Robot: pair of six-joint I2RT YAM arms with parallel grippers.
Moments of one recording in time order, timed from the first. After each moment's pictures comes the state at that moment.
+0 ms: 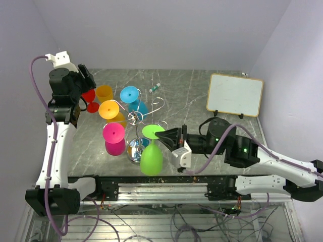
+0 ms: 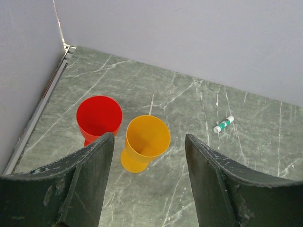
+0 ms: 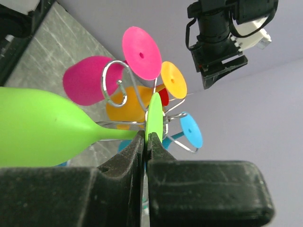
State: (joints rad) left arm 0.04 1.12 1.25 -0.32 -0.06 -0.24; right arm 1.27 1.01 1.18 -0.28 -0.21 -1.07
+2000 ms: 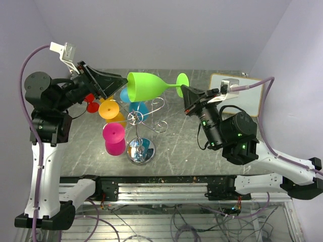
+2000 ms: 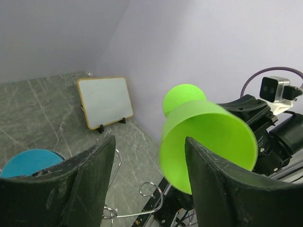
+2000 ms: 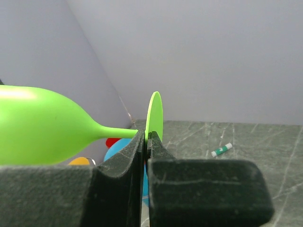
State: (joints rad) left arm -0.10 0.99 1.50 -0.26 0.82 -0.75; right arm 1.27 1.05 1.25 0.22 0.84 0.03
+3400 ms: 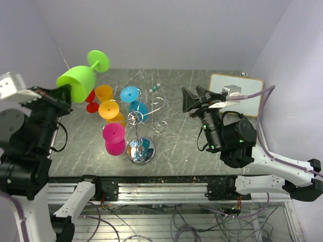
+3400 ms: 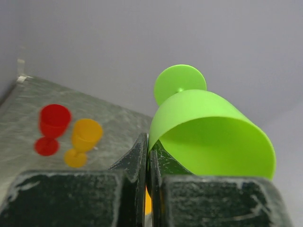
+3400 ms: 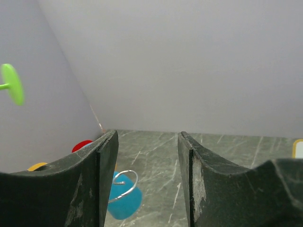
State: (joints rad) left arm -0.11 0.81 1.67 -0.78 -0.08 -0.49; right arm 1.26 1.01 1.11 0.44 0.88 -0.18
